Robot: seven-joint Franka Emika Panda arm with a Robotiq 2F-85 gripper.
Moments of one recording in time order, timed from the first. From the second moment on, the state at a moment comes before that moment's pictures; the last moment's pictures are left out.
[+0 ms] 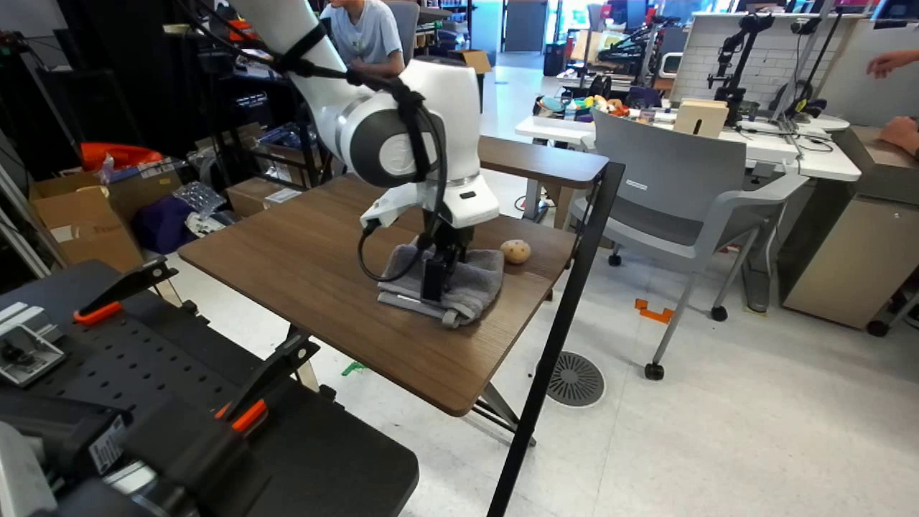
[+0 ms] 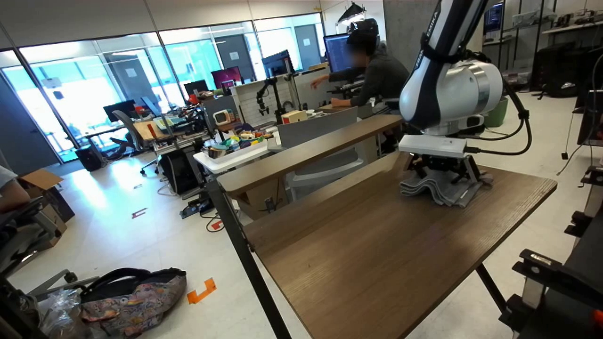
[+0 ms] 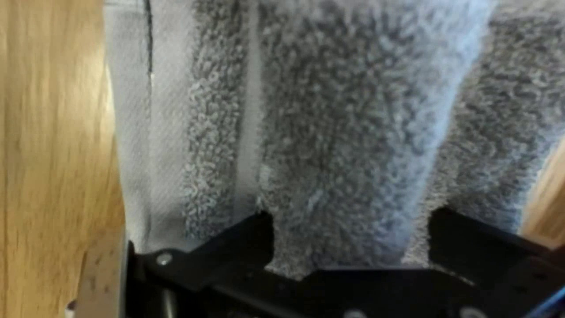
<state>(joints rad) 0.04 1.00 -0.22 -1.70 0.40 2.69 0.88</state>
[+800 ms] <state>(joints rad) -0.08 1.01 -0.21 -1.63 0.28 2.53 0.82</state>
